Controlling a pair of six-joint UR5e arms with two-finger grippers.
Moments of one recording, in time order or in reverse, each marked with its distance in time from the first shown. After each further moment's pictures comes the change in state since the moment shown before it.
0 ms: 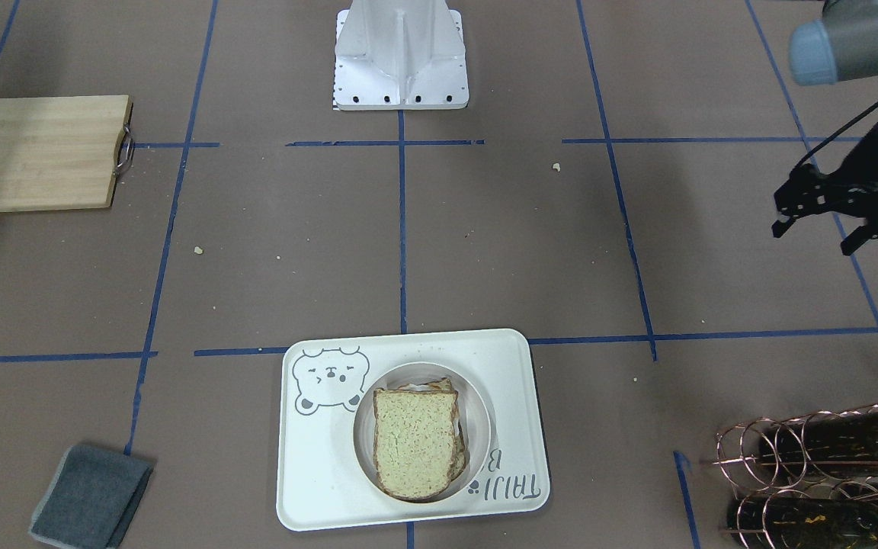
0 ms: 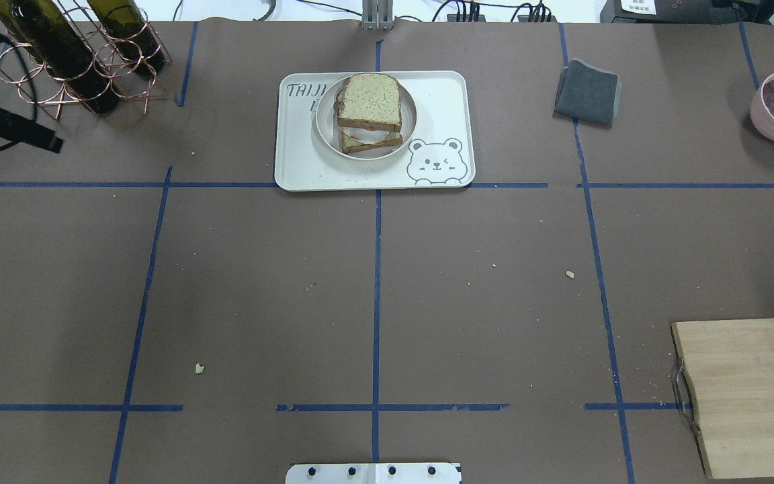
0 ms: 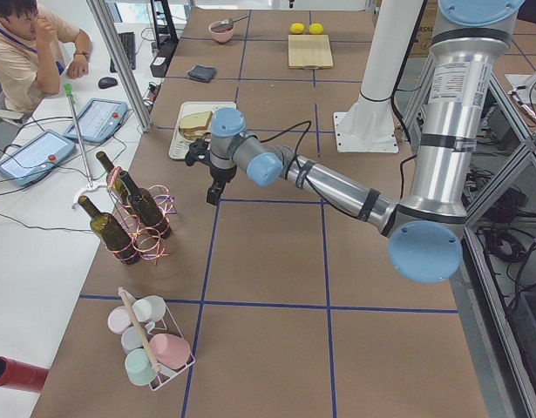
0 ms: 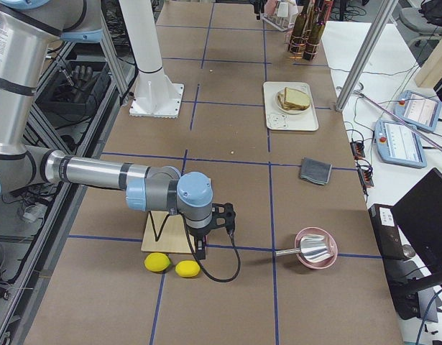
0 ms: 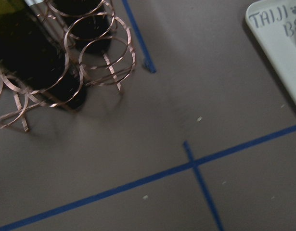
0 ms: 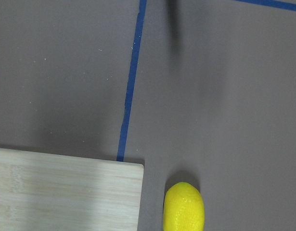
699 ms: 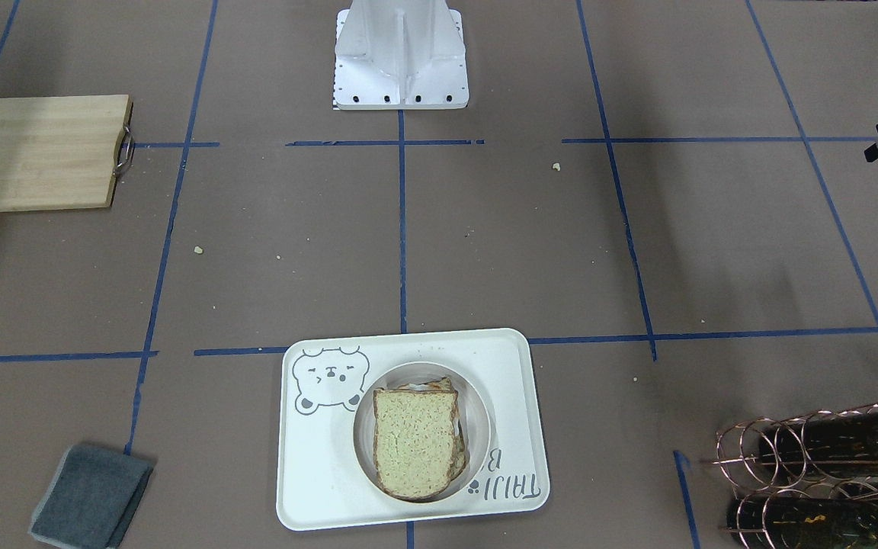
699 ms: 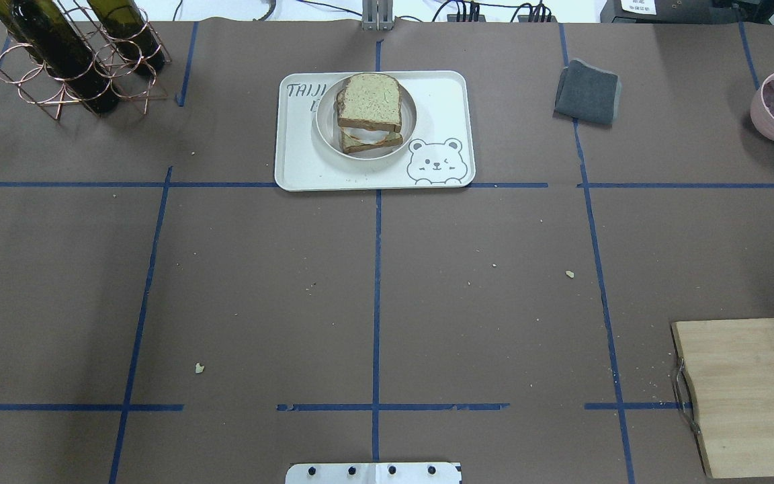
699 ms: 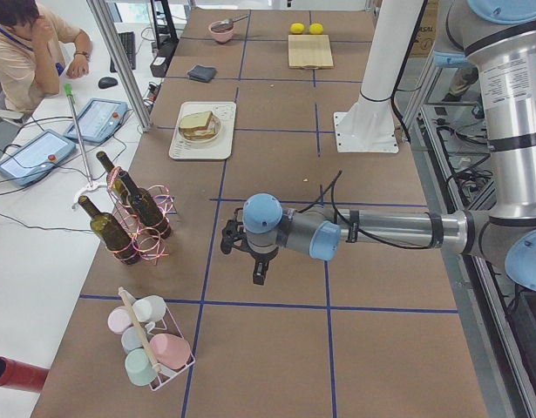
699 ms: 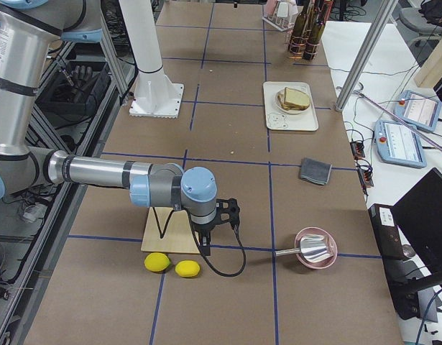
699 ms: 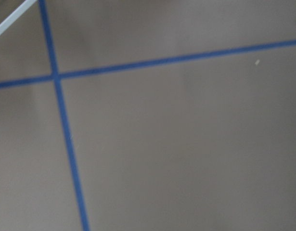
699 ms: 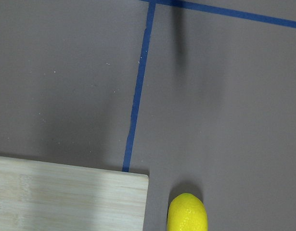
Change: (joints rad) left arm -0.166 0.320 0.027 0.008 -0.128 0.247; right arm 0.000 0.020 0.008 -0.012 0.003 0.001
